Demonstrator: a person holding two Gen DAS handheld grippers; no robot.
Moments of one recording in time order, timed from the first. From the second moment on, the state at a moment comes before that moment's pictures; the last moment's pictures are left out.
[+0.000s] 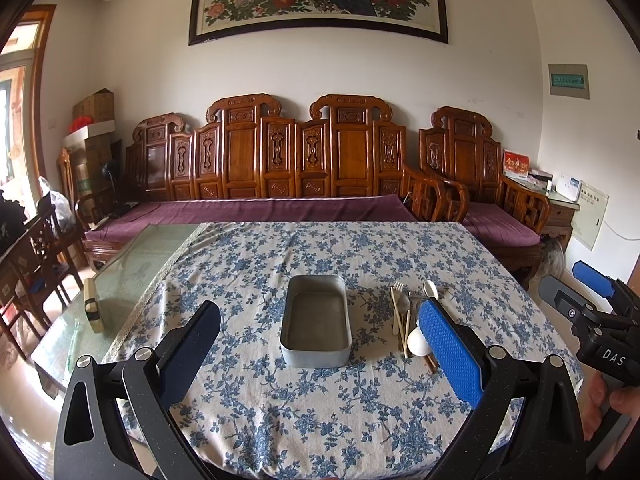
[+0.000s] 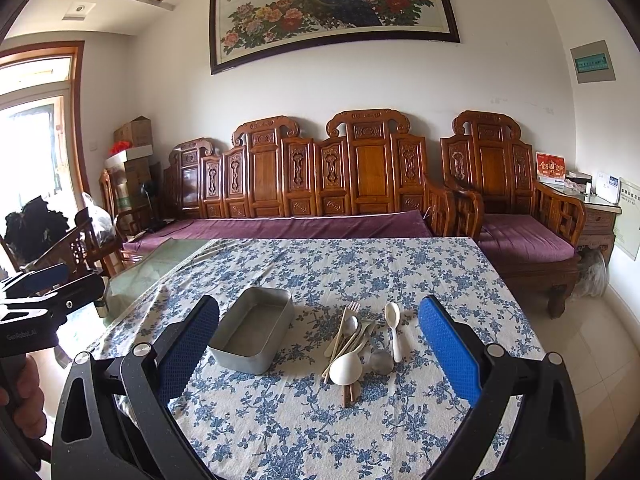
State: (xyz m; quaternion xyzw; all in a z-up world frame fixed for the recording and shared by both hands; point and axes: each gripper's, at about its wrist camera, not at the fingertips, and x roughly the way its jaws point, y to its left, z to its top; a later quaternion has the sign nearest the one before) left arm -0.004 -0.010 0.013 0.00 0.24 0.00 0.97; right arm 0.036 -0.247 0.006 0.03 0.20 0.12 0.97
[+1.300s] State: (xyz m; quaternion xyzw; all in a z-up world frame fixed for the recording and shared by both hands) left arm 0.128 -0.068 -0.091 0.04 0.36 -0.08 0.93; right arm 0.200 -0.300 -0.110 0.01 0.33 0.13 0.94
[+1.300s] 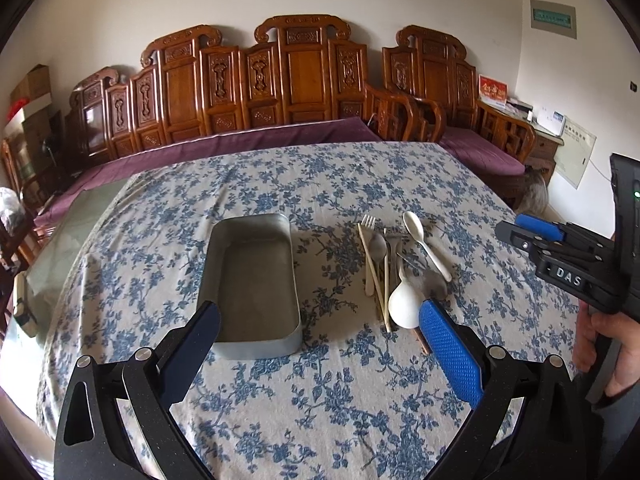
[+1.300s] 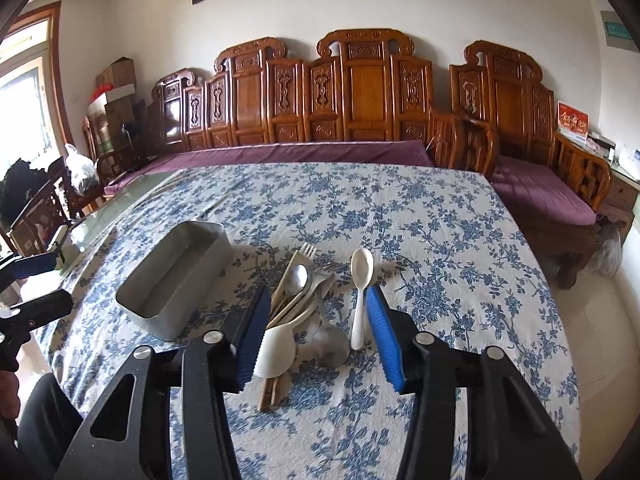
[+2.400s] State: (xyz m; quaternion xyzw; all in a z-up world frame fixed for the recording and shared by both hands) left arm 0.251 -0.142 -0.202 0.04 0.48 -0.12 0.87; right arm 0.340 -0.315 -0.250 -0.03 0.47 0.14 0.87
